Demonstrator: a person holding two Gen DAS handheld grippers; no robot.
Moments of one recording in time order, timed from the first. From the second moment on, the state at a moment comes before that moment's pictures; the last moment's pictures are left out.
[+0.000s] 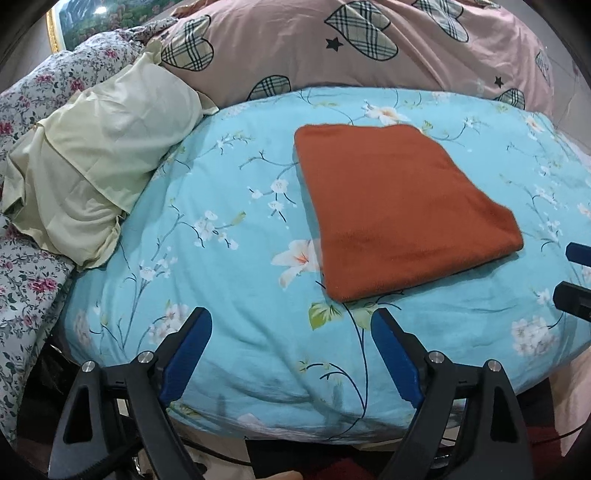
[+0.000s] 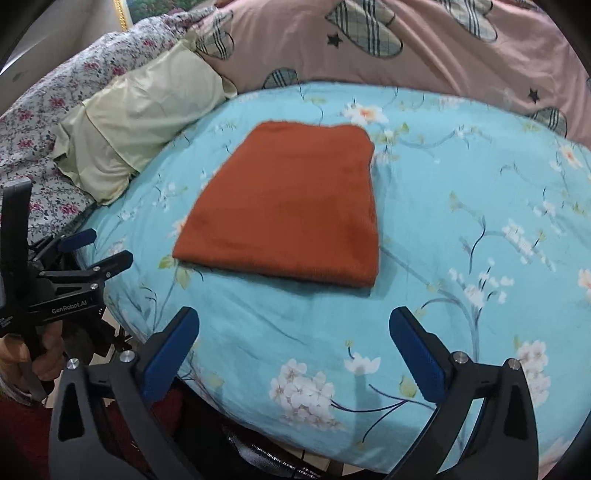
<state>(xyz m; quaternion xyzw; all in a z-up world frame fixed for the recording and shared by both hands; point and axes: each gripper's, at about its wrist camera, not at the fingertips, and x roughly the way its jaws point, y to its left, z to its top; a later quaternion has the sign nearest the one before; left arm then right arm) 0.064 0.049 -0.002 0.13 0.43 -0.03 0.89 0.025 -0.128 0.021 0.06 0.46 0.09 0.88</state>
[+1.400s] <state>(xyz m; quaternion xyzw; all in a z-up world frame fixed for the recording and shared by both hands) 0.109 0.028 0.001 0.15 0.42 -0.02 0.89 0.087 -0.116 0.025 0.04 0.47 0.11 0.87</state>
